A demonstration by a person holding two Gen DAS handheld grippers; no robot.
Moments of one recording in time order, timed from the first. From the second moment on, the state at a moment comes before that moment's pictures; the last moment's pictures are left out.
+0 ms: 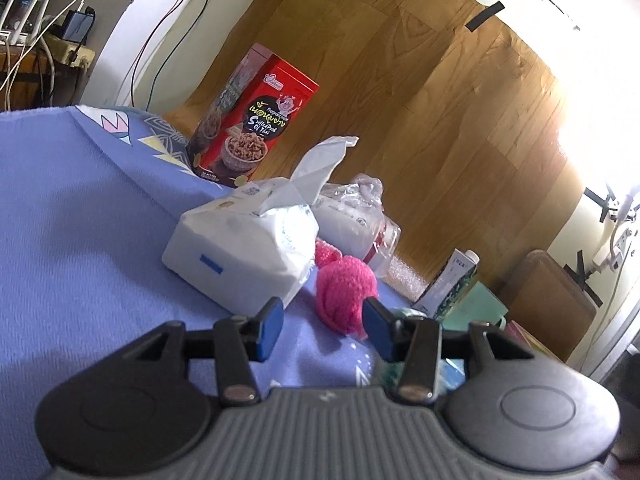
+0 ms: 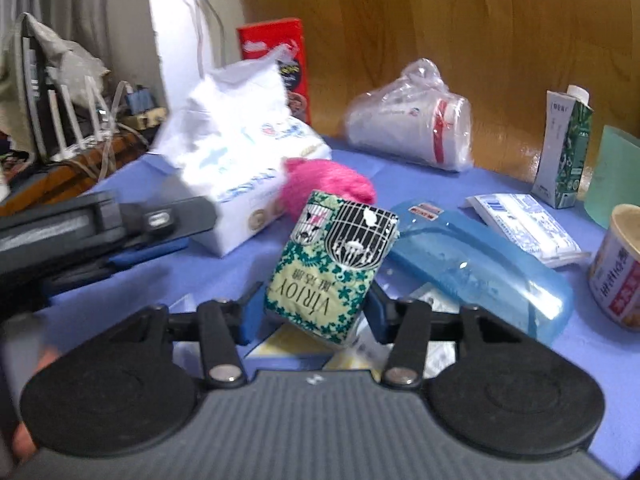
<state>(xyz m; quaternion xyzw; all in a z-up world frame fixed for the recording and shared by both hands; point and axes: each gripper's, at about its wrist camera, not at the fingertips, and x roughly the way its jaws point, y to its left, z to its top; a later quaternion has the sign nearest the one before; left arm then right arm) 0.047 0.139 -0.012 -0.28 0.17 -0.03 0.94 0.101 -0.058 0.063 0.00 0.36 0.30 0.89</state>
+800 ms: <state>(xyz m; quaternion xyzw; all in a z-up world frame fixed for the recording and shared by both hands) 0.052 -0.005 -0.007 -0.18 0.39 -0.29 0.85 -0.004 -0.188 0.061 0.02 0.35 0.23 0.91</state>
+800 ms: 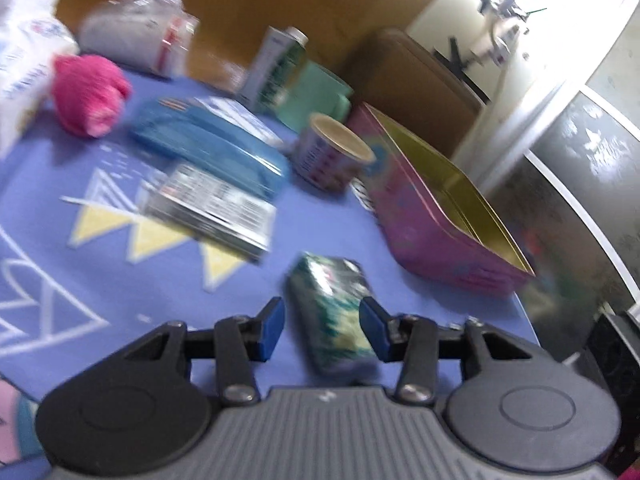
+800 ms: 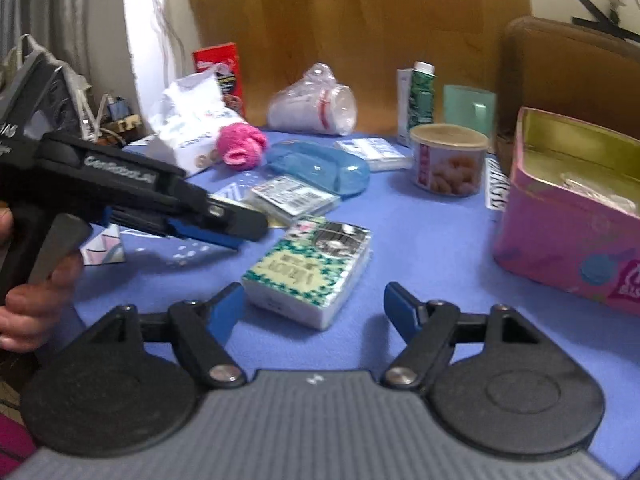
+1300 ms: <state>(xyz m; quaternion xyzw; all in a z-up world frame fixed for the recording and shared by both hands) 0.062 -0.125 0.051 -0.08 0.32 -0.37 0.87 -0.027 -0.247 0.087 0.00 0.23 0.12 0.97</state>
